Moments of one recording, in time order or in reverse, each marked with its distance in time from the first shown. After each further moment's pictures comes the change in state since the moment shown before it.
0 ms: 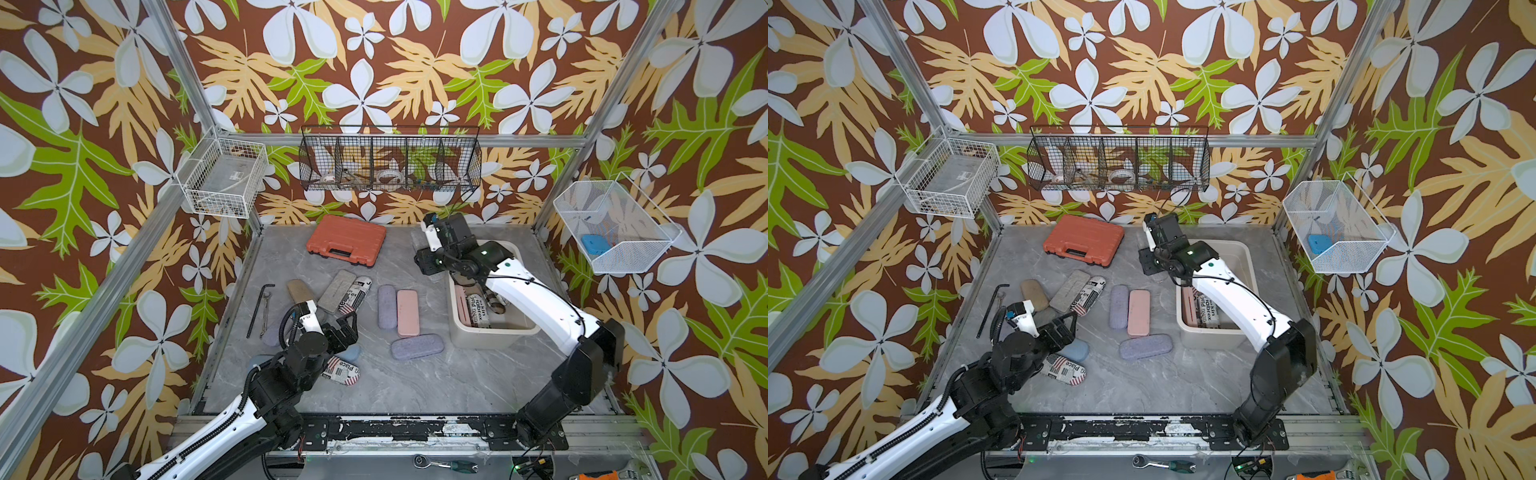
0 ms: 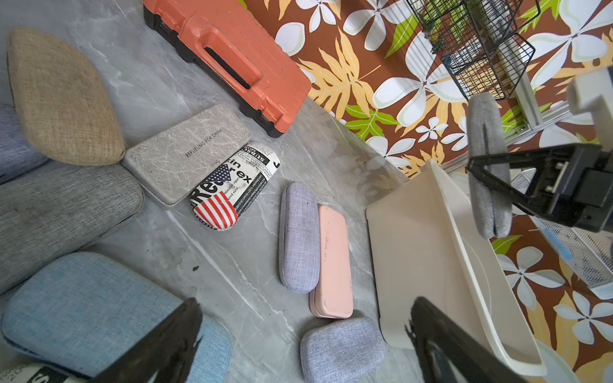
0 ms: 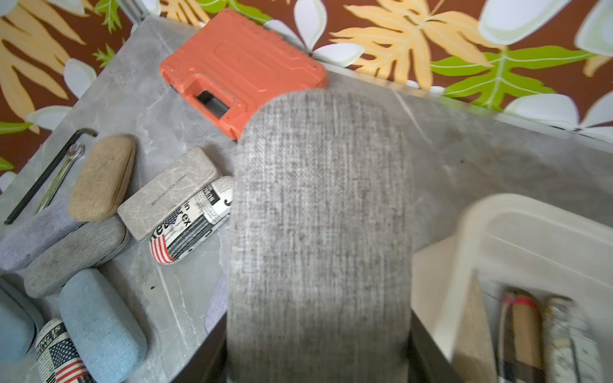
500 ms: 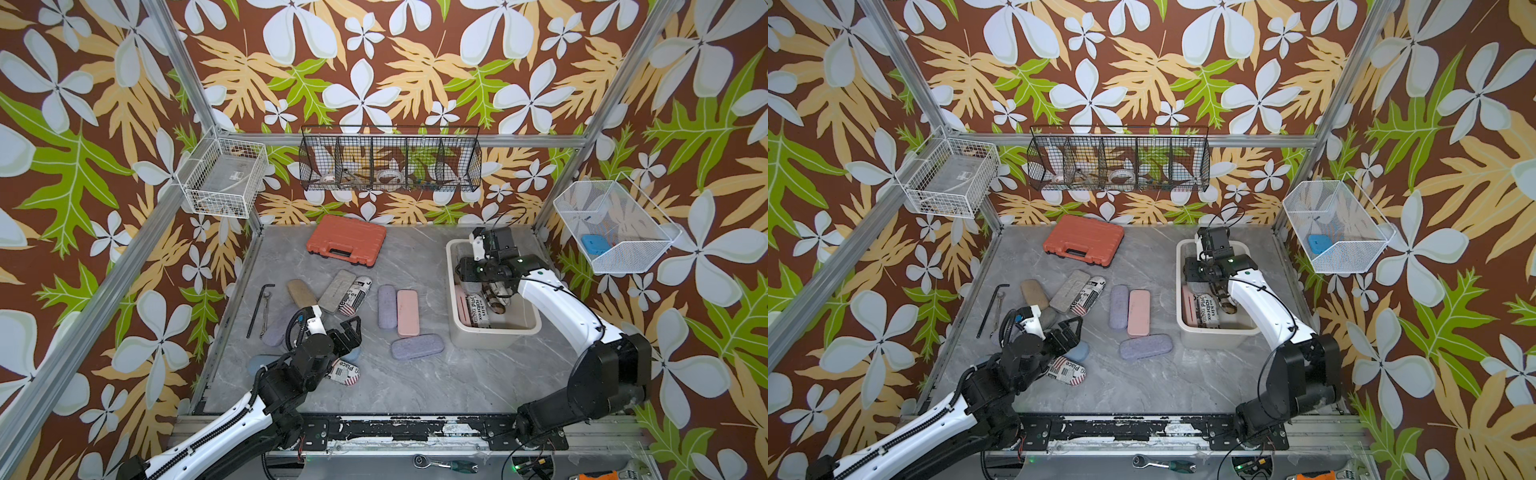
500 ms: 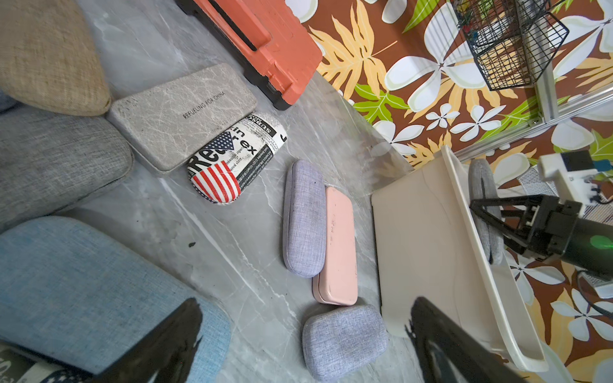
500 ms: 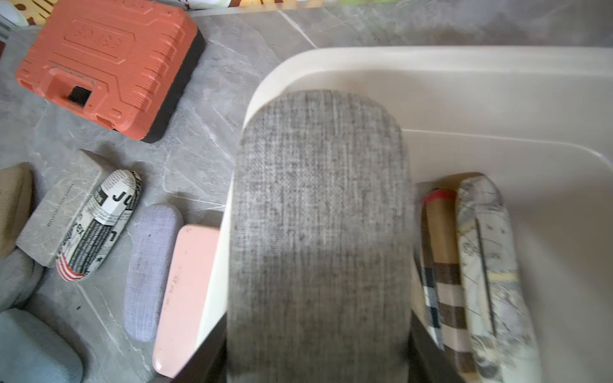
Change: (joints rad) left arm 0.000 0.057 -0.064 0.079 0.053 -0.074; right arm -0.290 -0.064 -0.263 0.069 -0.162 0.061
